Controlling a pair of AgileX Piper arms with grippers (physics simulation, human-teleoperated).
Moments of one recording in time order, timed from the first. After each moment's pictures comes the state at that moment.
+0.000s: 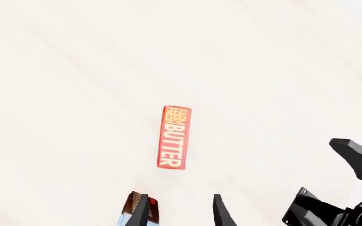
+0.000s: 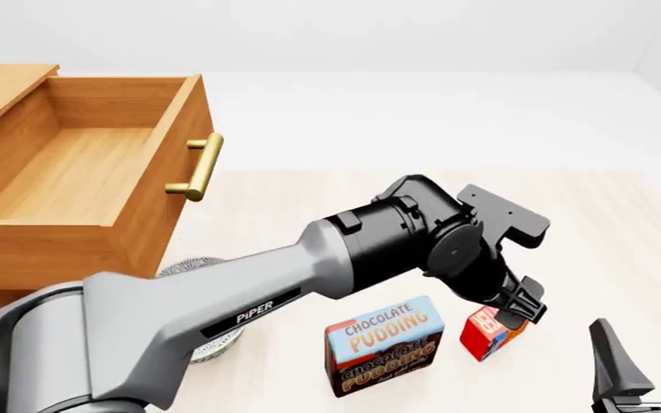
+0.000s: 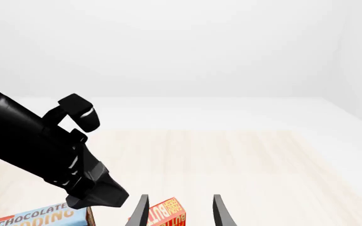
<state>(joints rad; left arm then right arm) -1.08 2.10 -1.94 0.84 -0.21 0.00 0.00 0.00 0.00 0.00</state>
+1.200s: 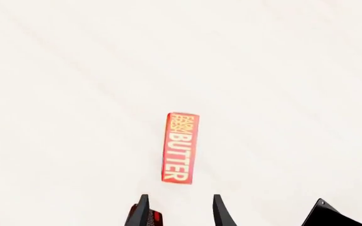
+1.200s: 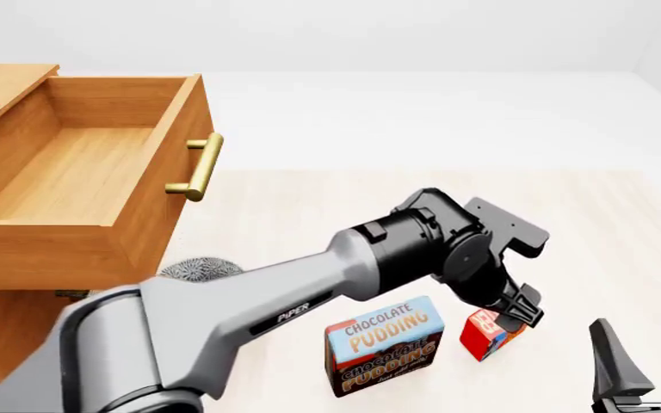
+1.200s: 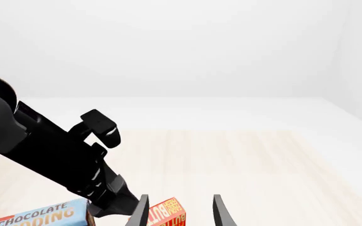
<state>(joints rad) -1.07 2.22 -2.03 0.86 -0.19 0.00 0.00 0.00 0.00 0.00</state>
